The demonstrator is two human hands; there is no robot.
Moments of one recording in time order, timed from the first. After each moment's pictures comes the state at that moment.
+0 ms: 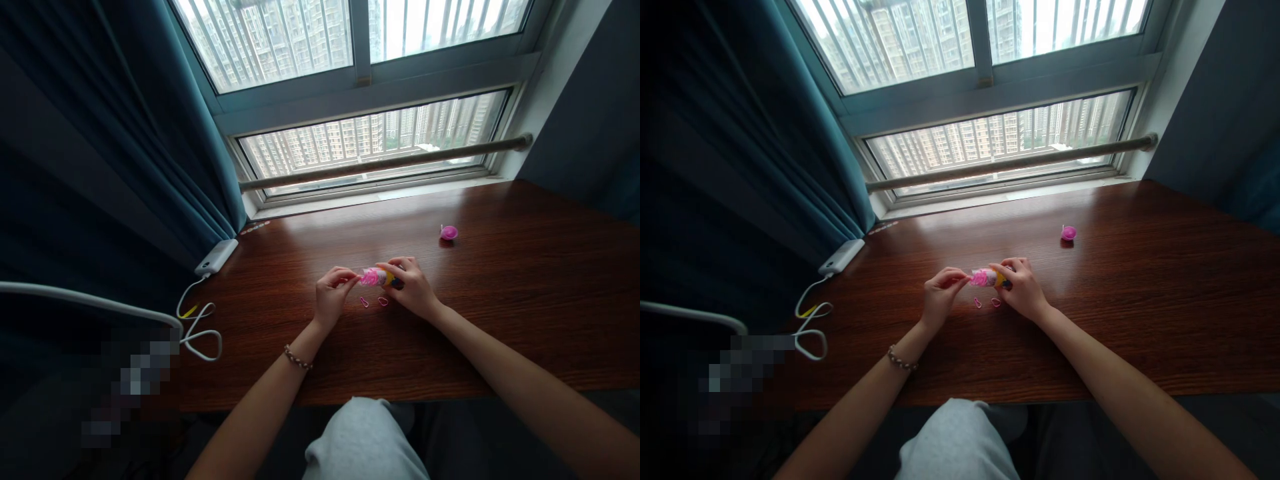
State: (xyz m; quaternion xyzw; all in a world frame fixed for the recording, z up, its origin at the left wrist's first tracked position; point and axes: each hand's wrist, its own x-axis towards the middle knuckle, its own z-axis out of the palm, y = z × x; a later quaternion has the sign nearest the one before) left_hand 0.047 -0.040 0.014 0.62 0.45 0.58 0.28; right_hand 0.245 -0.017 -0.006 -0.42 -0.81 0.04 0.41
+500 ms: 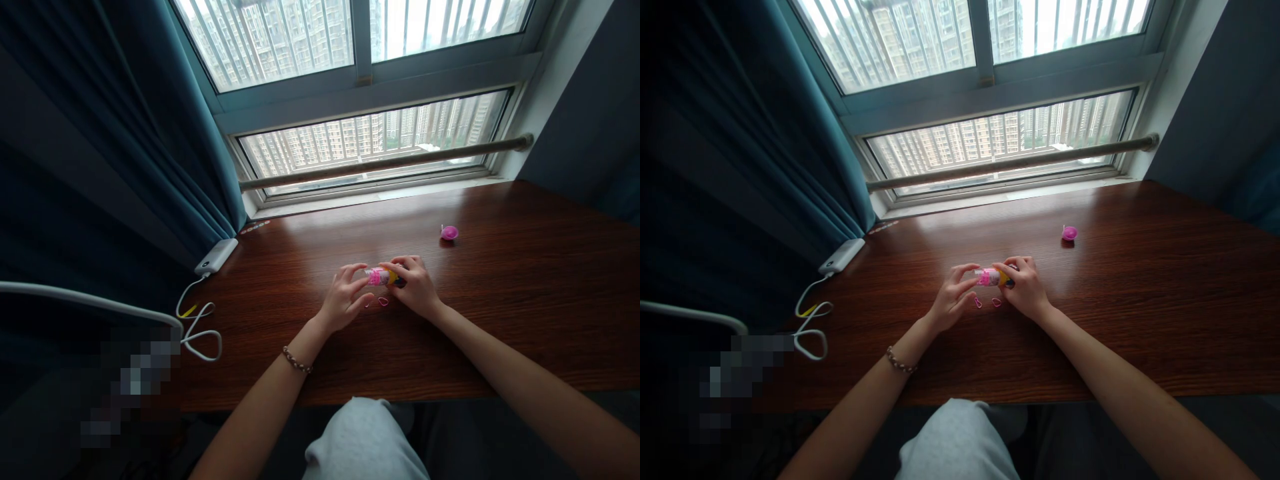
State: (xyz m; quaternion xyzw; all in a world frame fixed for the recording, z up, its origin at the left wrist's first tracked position) left_hand 0.042 -0.045 0.018 0.83 0.39 0.38 0.15; right_hand 0.245 -0.018 -0.004 -0.44 -0.79 0.02 0.42
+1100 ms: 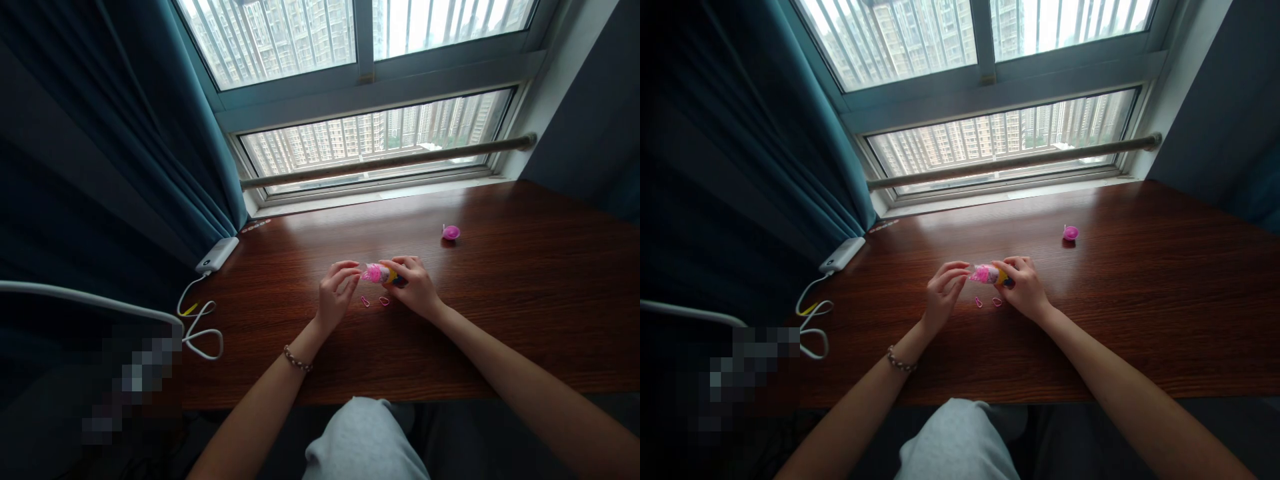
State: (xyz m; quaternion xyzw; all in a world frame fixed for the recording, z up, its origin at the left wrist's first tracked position) left_hand 0.042 -0.046 0.024 0.72 0.42 0.53 0.16; right_hand 0.243 -0.020 0.002 -0.43 -0.79 0.04 0.43
